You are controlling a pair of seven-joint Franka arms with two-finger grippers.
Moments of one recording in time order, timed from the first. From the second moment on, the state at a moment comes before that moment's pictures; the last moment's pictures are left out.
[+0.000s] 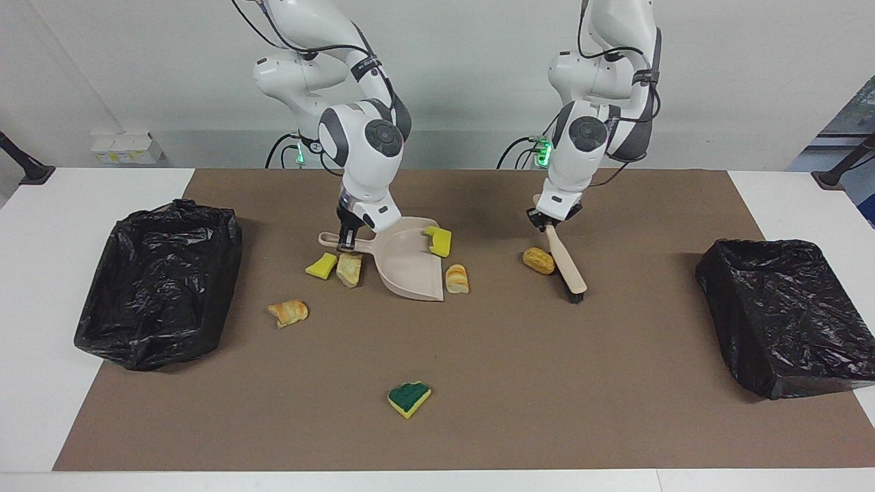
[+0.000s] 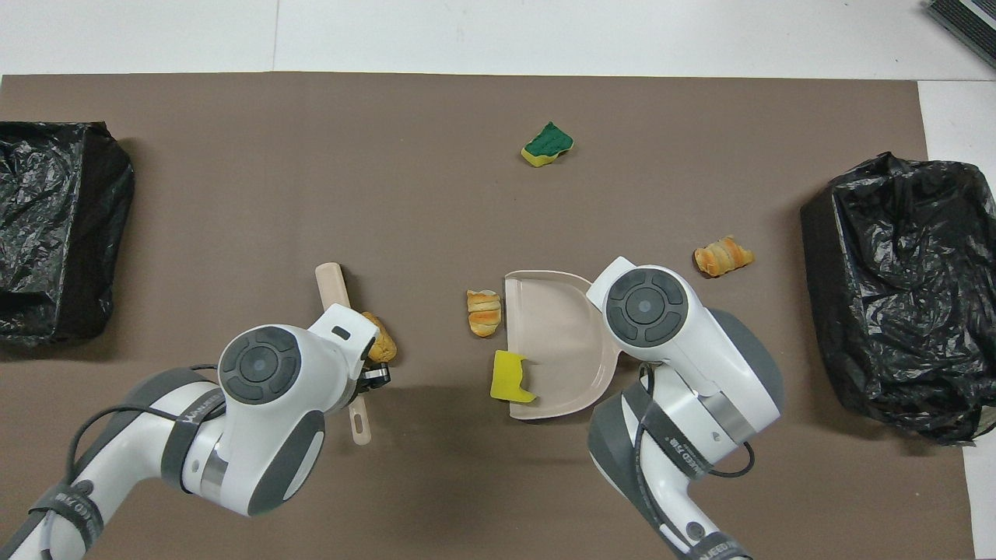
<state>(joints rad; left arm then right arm) -0.43 -0.03 -0.09 -2.38 -0.07 2.28 -0.64 0.35 0.10 0.08 -2.09 -0.37 1.97 -0.96</state>
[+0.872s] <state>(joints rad) -0.70 0.10 -0.16 -2.18 -0.22 2.41 -0.65 0.34 0.10 0.08 -2.09 -0.36 1.97 -0.96</state>
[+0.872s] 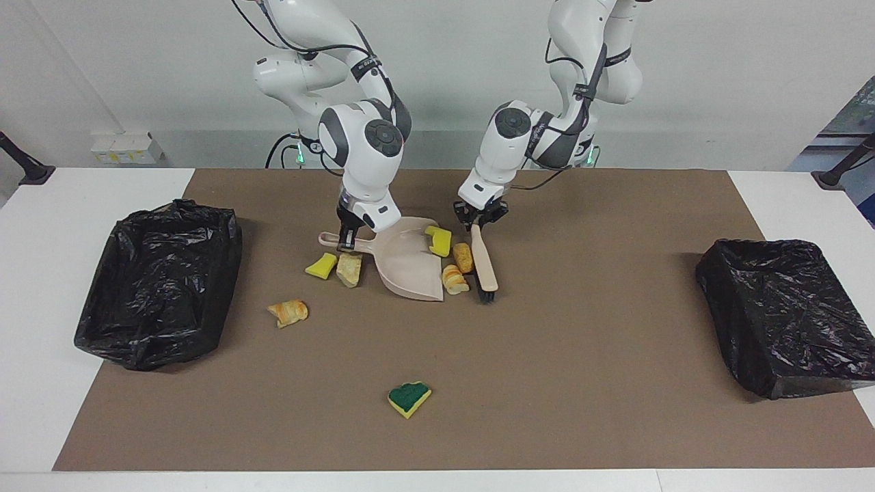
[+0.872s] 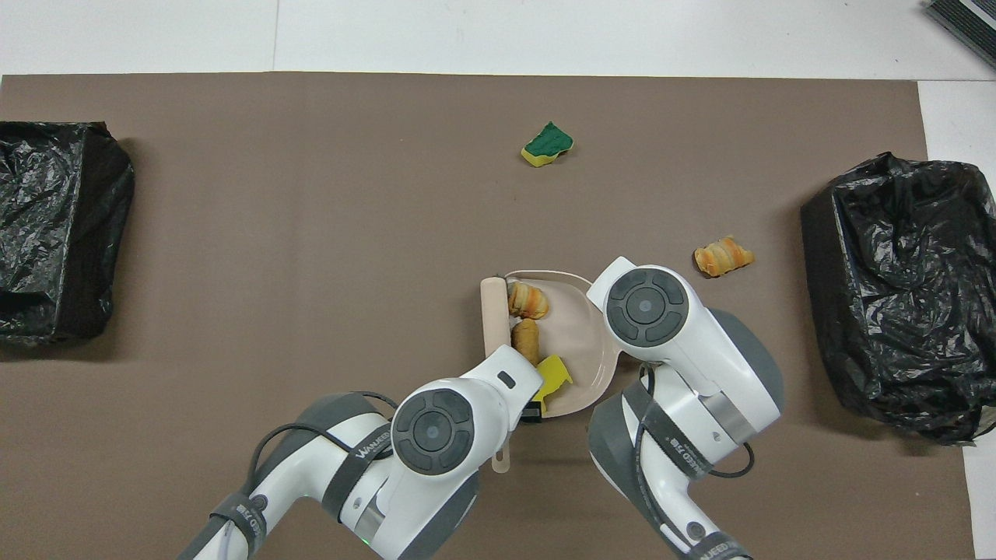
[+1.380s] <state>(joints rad) -0.71 0.13 -0.19 -2.07 -0.22 2.23 -0.68 0.34 0.10 0.08 -2.09 -0.36 1.97 -0.96</state>
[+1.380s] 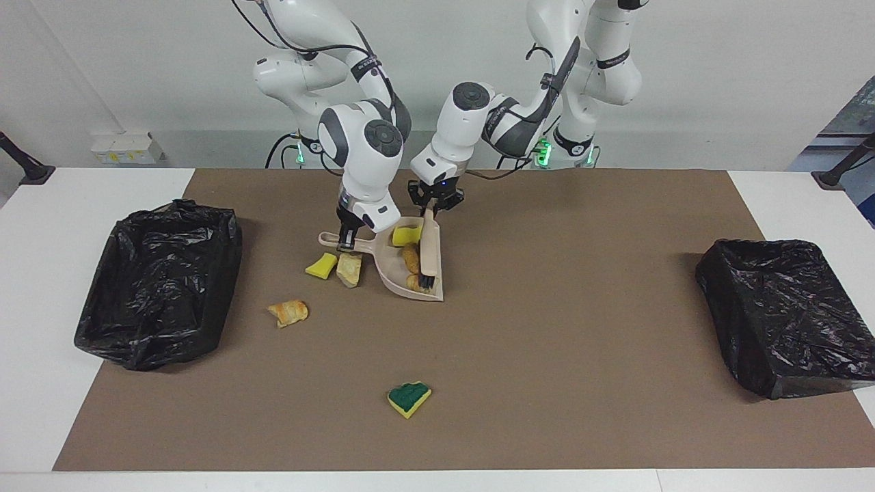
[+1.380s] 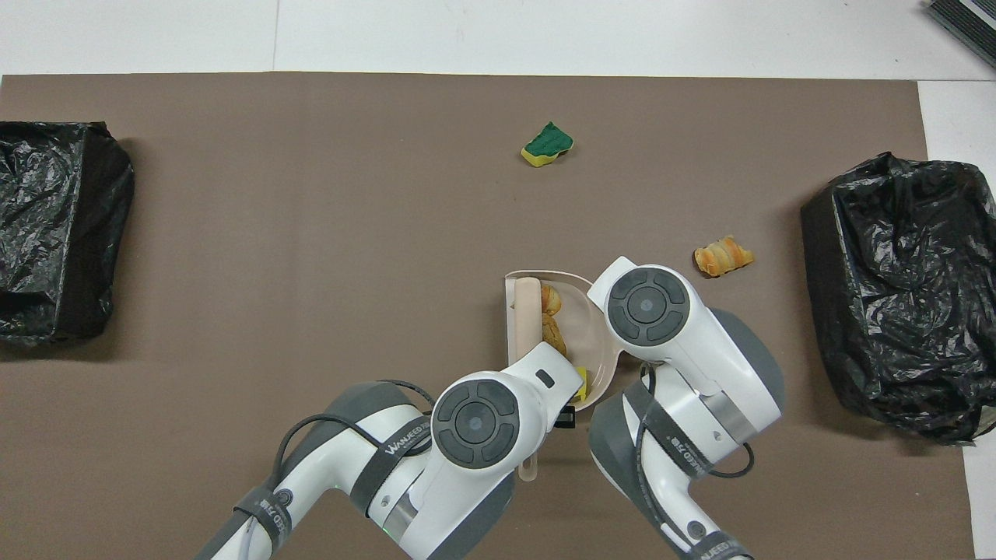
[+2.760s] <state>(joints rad) -0.99 -0.27 -0.21 -2.48 -0.22 2.11 -1.03 0.23 0.00 0.08 -2.08 -0.21 2.03 -1.25</state>
